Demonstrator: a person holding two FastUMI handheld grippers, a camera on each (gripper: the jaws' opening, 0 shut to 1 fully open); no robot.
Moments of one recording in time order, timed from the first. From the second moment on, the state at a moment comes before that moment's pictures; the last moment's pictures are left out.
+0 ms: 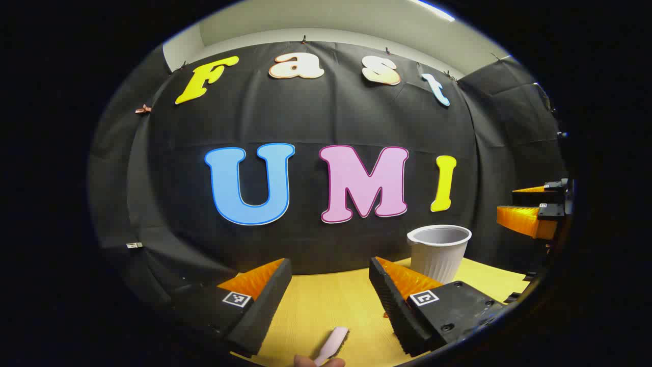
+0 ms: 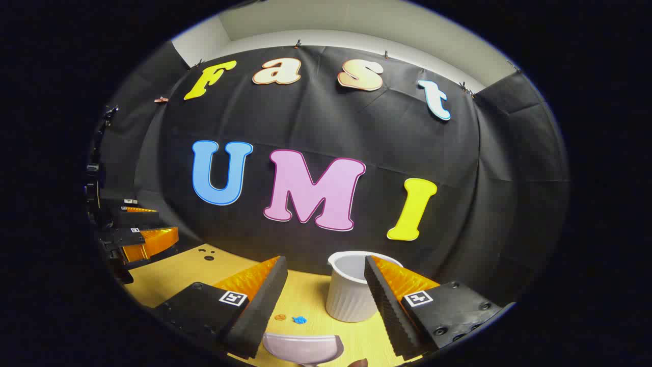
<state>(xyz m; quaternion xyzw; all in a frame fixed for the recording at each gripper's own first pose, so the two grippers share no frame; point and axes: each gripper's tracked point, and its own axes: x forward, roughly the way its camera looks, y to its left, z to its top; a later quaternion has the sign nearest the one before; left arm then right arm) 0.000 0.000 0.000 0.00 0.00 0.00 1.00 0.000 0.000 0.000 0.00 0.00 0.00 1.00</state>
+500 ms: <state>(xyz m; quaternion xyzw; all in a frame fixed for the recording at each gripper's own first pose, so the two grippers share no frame) -0.007 0.003 -0.009 0.02 0.01 -0.01 1.00 -0.009 0.006 -0.013 0.00 0.02 0.01 1.00</state>
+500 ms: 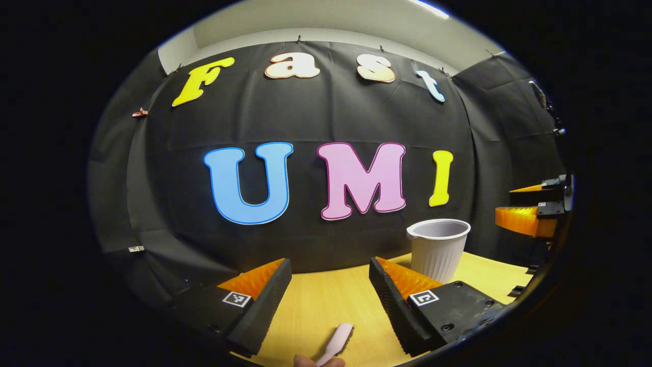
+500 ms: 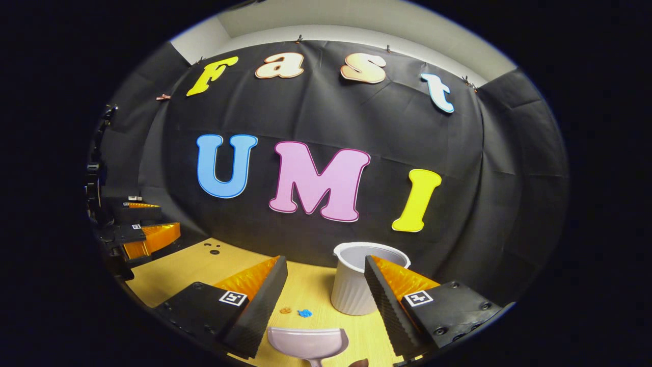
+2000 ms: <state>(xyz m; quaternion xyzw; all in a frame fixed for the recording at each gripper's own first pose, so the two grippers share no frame) -0.021 0.024 -0.076 0.03 0.06 0.00 1.00 -0.086 0.031 -0.392 -0.02 0.54 0.09 0.83</state>
